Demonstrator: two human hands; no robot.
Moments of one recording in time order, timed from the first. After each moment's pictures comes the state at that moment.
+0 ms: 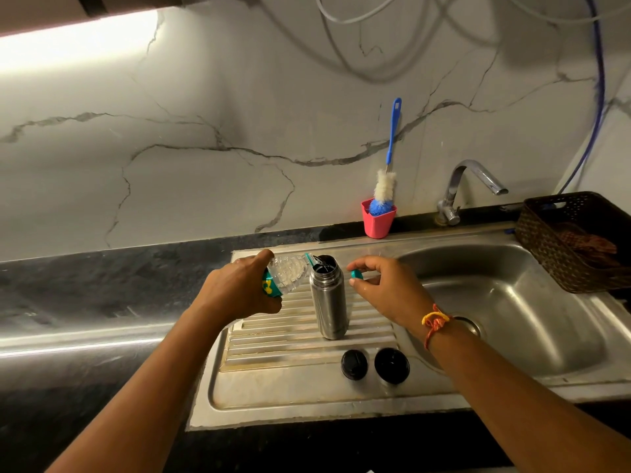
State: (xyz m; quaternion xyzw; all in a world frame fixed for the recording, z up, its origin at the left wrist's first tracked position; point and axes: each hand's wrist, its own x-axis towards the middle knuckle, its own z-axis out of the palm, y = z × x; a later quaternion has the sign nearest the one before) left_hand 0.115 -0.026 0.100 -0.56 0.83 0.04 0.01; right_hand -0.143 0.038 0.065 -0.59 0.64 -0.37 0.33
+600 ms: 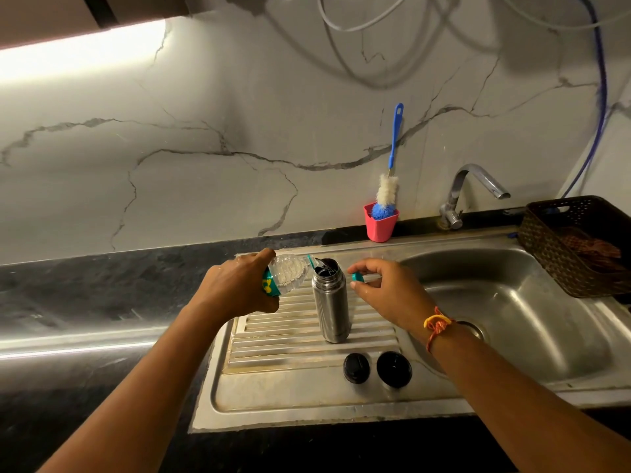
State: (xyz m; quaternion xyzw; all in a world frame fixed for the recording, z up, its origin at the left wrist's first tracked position) left_hand 0.115 -0.028 0.112 -0.56 0.83 0.00 0.04; right_hand -0.143 0.037 0.066 -0.59 0.63 -0.37 0.34
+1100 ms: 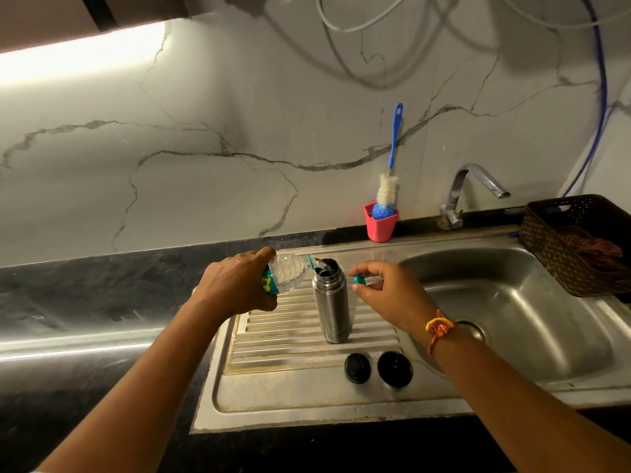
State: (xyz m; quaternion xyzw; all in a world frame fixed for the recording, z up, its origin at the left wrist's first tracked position) left_hand 0.116 -0.031 0.116 -0.55 0.83 -0.02 0.05; right_hand -0.144 0.041 0.064 -0.58 0.63 -0.37 0.34
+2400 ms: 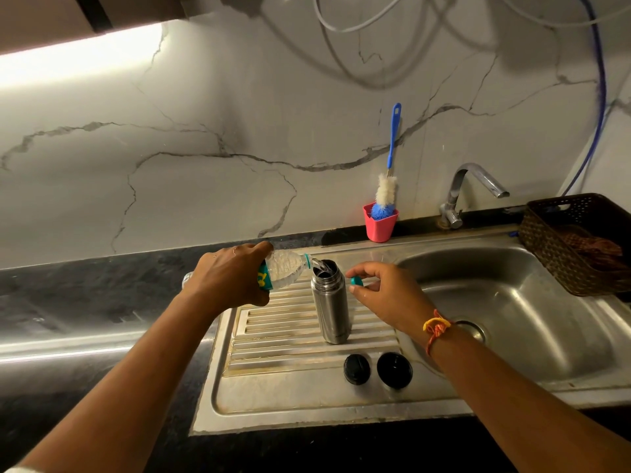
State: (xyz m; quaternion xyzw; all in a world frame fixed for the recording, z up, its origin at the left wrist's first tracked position) left_hand 0.118 -0.036 0.130 -0.53 0.84 -0.07 0.06; right_hand -0.144 0.039 0.062 -0.59 0.63 -0.37 0.35
